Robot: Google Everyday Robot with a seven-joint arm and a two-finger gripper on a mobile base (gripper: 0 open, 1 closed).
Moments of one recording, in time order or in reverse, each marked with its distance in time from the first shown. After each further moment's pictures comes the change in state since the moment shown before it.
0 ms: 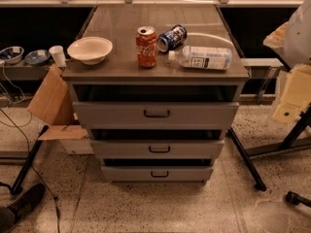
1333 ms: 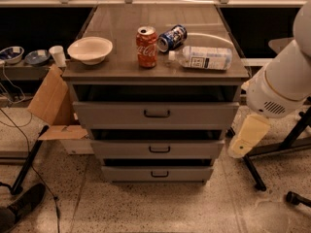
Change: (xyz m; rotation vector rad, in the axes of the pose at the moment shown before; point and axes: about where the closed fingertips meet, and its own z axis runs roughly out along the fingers) arm 0.007 0.021 0.118 -0.045 -0.040 0.152
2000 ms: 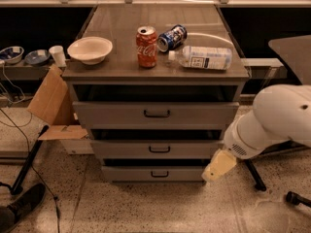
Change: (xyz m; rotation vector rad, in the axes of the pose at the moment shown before) arm 0.028 0.022 0.136 -0.011 -0.032 0.237
